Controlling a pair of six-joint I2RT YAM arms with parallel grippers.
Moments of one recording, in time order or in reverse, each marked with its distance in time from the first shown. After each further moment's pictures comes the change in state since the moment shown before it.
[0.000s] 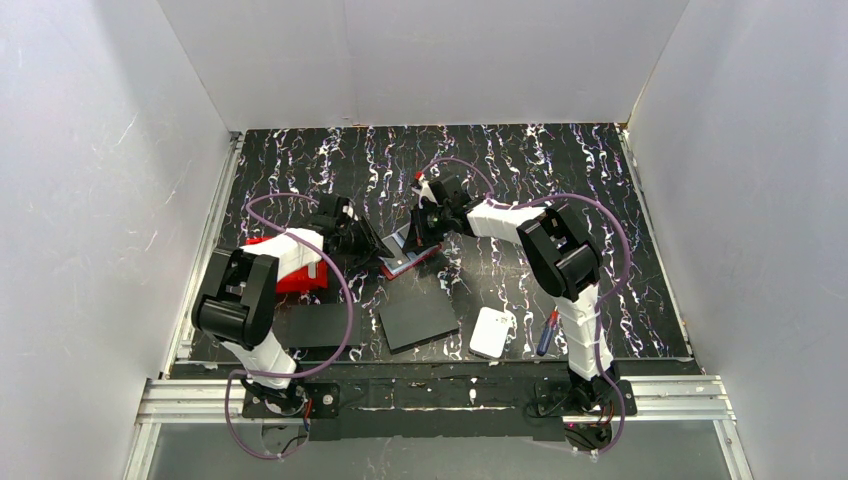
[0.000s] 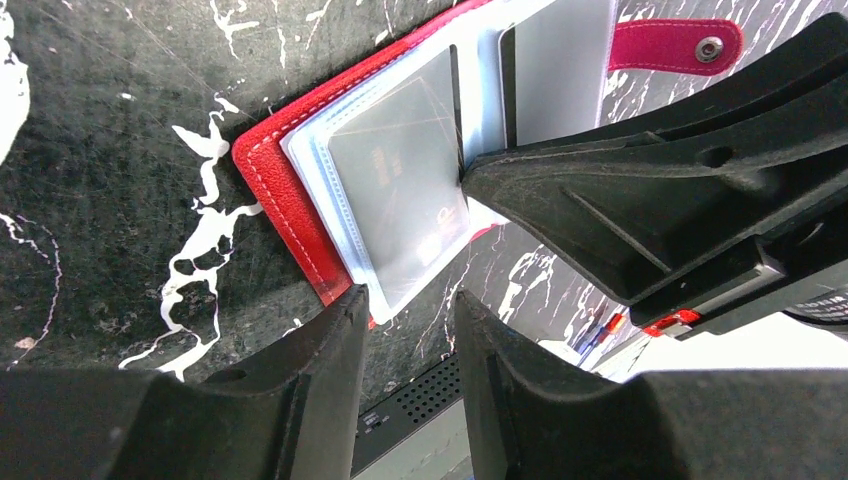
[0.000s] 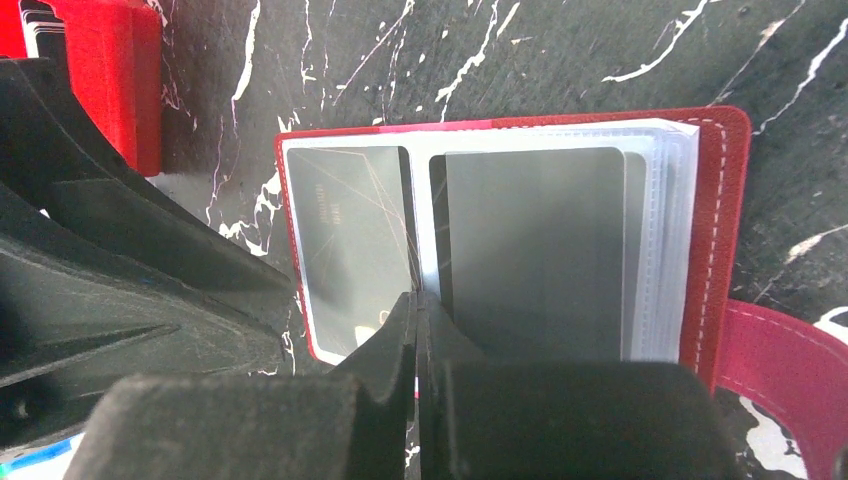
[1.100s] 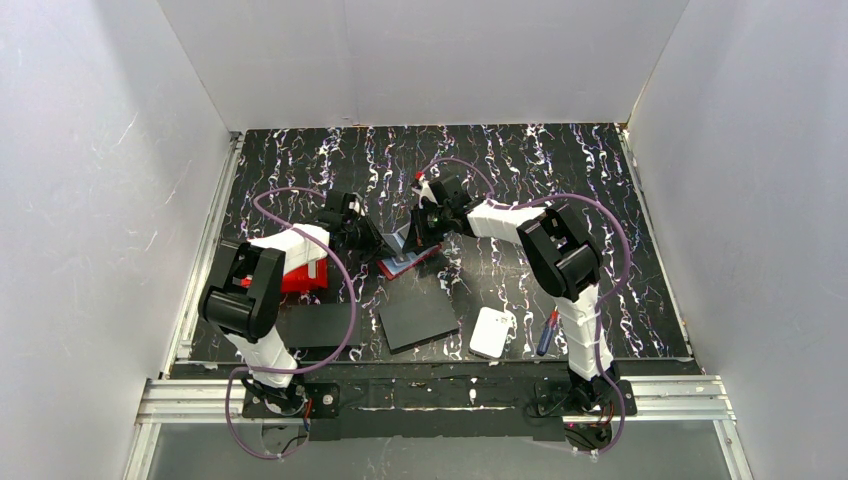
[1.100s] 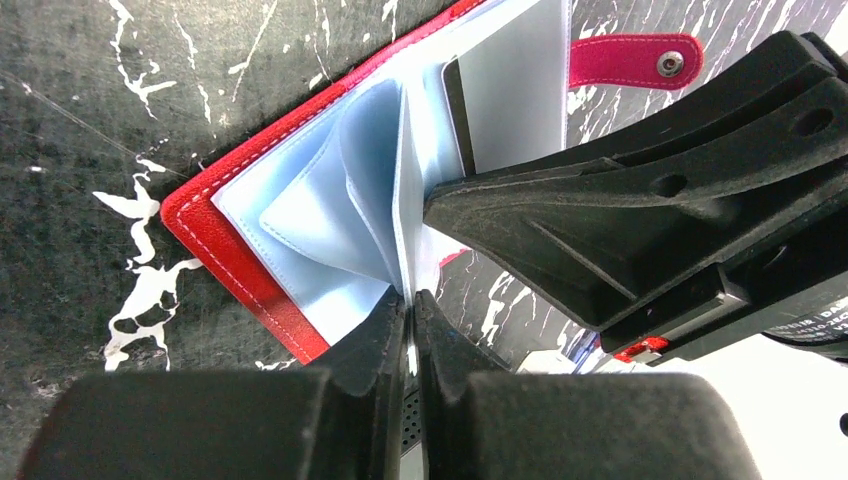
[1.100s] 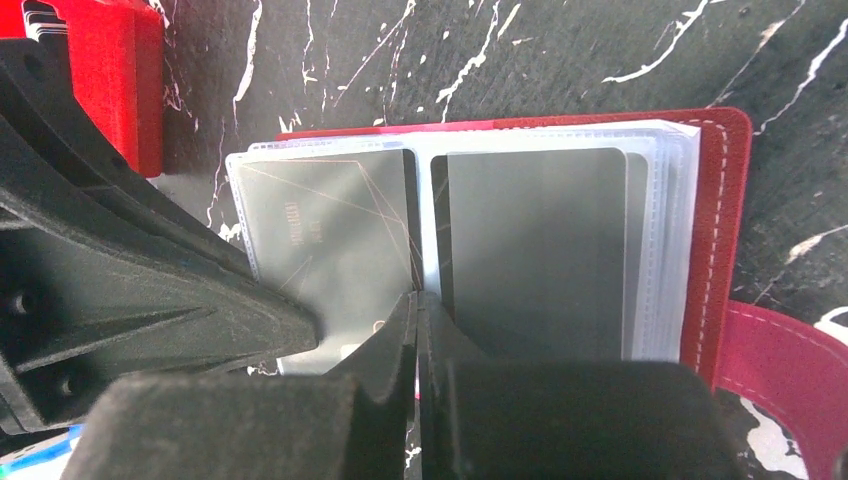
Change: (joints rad) left arm -0.027 0.055 0.043 0.047 0.003 -0.004; right arm 0.000 -0.003 -0.006 0.009 -0.001 0.004
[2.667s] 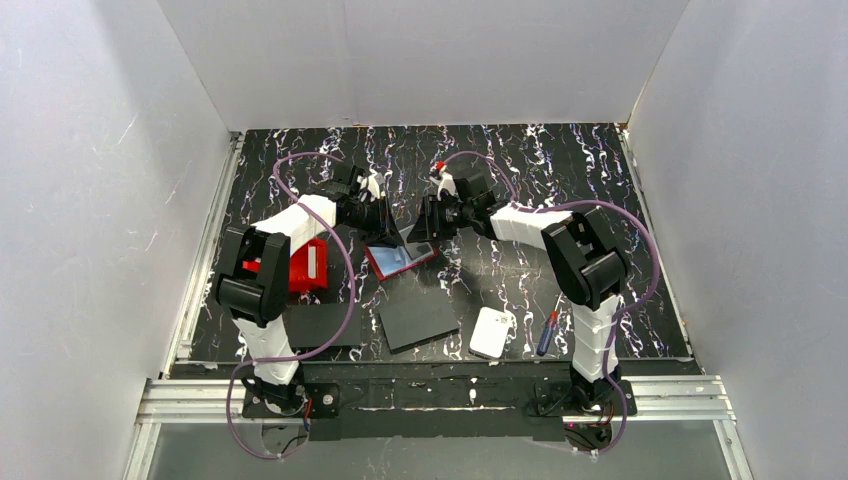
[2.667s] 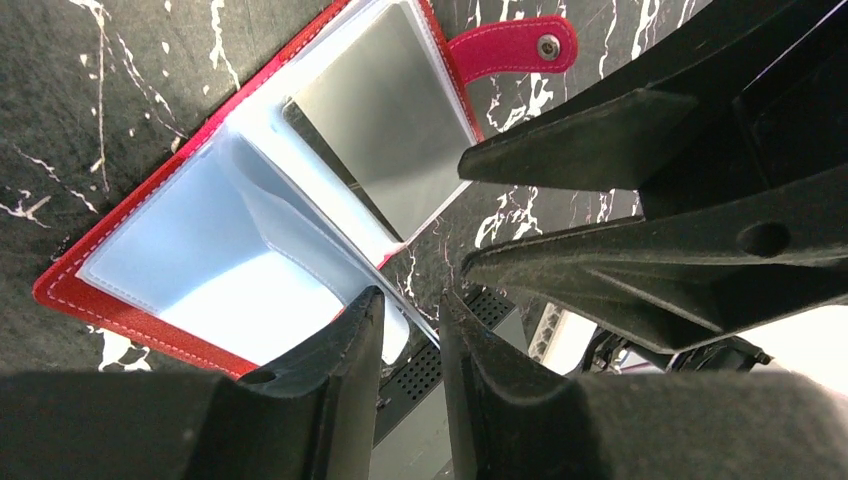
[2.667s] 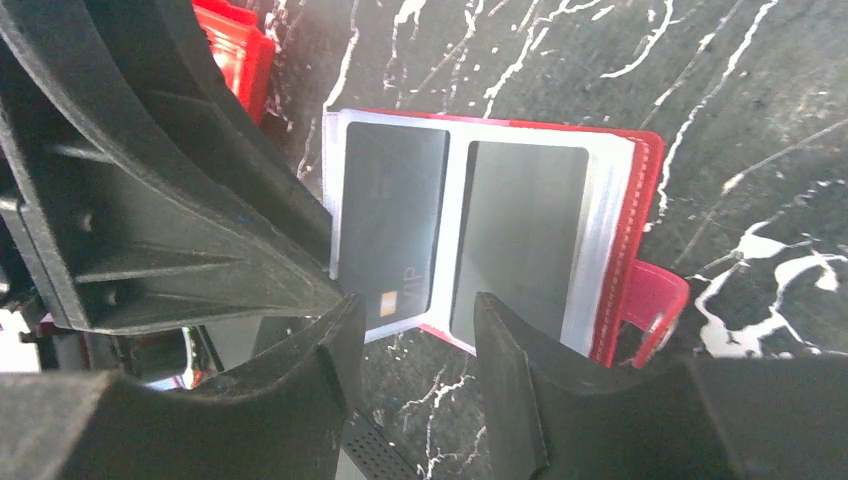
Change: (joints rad) left arm -0.004 0.113 0.308 -0.318 0.137 0.360; right arm -0.078 -0.161 -0.182 0.187 -0.108 0.057
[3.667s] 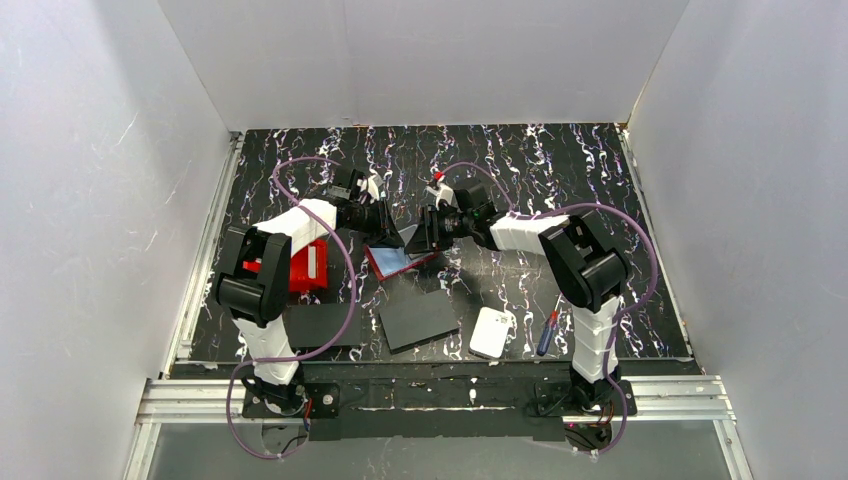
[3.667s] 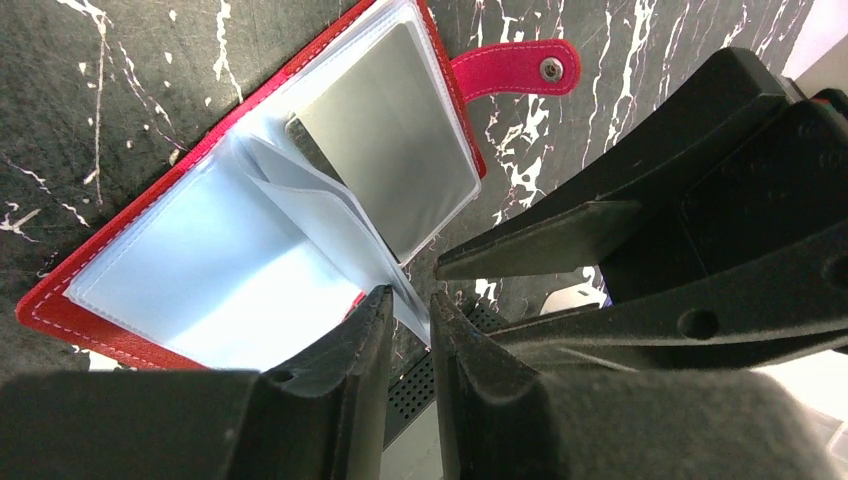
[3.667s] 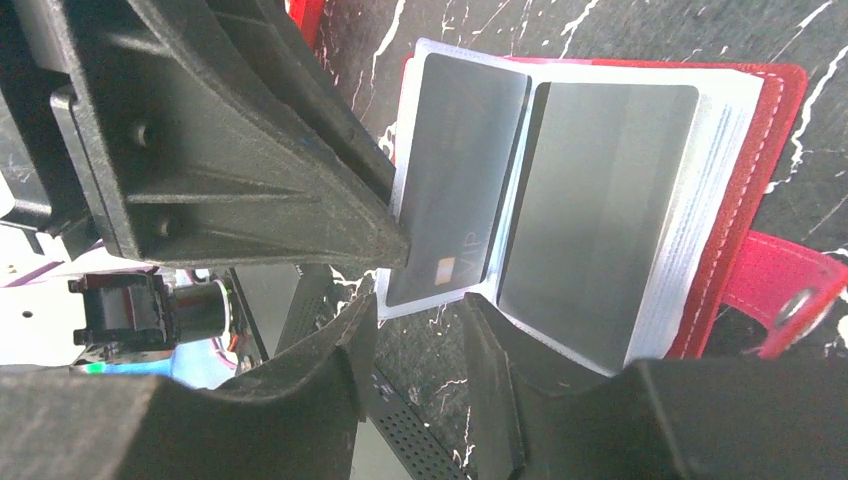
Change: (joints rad) left arm 0.000 0.000 -0.043 0.075 0.000 -0.053; right arm 0.020 -0.012 -0.095 0.120 -0.088 0.063
